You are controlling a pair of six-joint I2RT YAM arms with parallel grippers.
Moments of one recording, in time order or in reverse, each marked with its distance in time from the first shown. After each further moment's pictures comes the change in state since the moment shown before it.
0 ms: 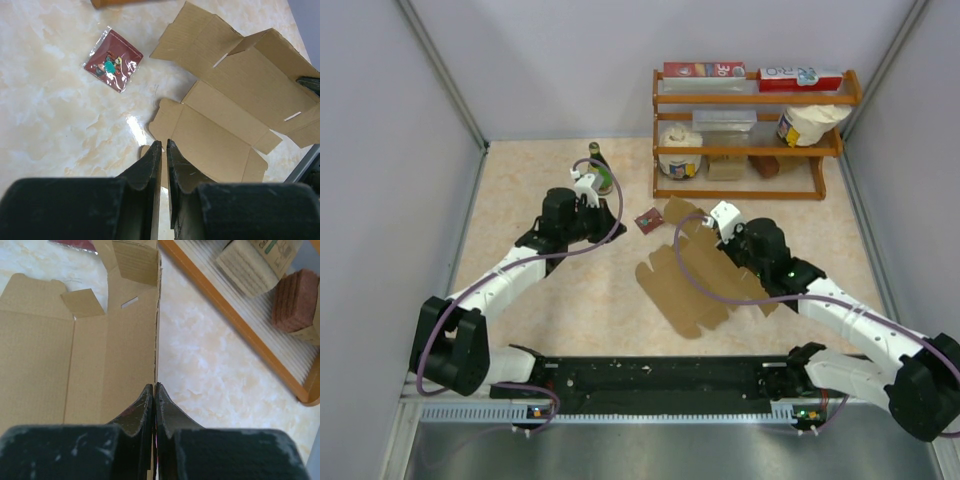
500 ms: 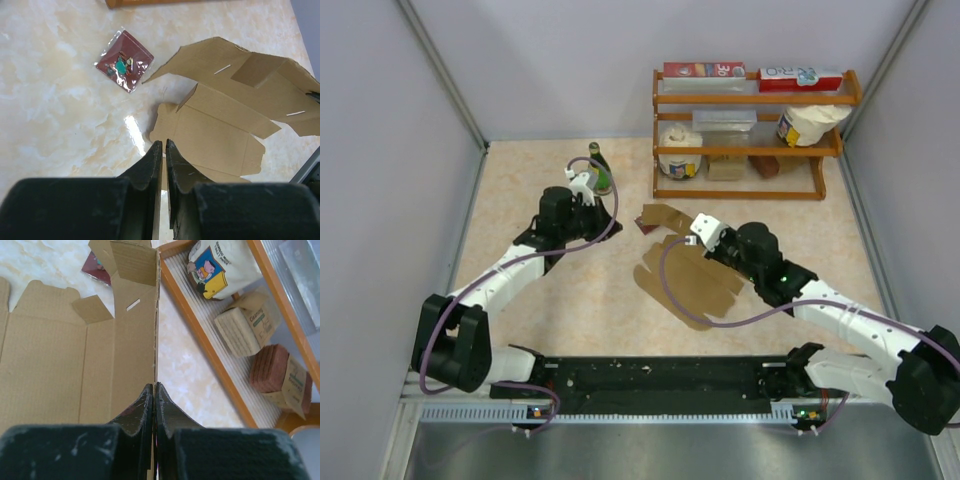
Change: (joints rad) left arm 0.030 0.016 0.001 0.004 0.000 -0.026; right arm 0.084 0.007 -0.030 0.153 -0.052 -0.225
